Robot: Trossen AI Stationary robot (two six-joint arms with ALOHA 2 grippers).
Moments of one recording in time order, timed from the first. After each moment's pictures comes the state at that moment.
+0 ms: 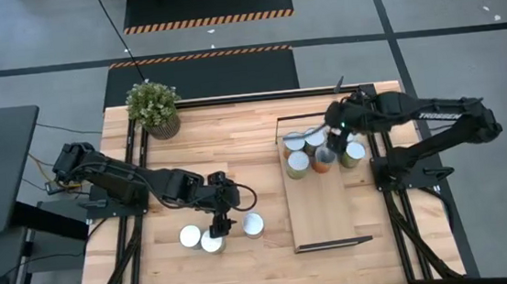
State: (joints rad) left arm -0.31 1.51 1.19 -0.67 -0.14 -0.32; right arm -0.15 1.09 1.13 -1.20 0.43 0.32
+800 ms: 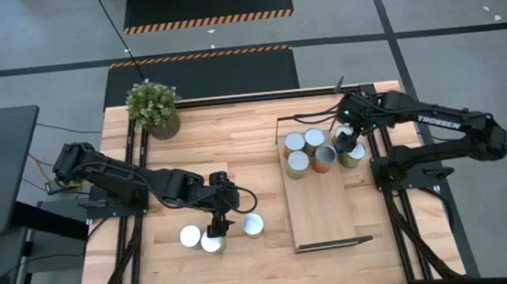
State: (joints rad) left arm -0.31 1.51 1.19 -0.68 -0.14 -0.21; right arm -0.49 0.97 0.85 -1.16 0.19 0.28
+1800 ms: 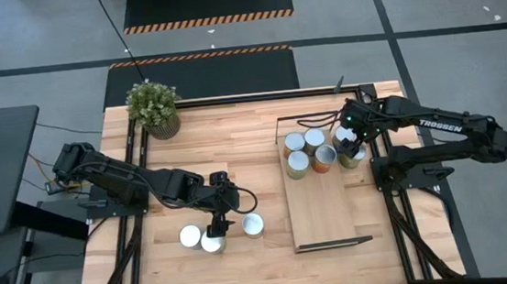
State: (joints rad) left arm -0.31 1.51 1.19 -0.68 -0.14 -0.20; right arm -0.48 0.92 0.78 -1.19 0.09 0.42
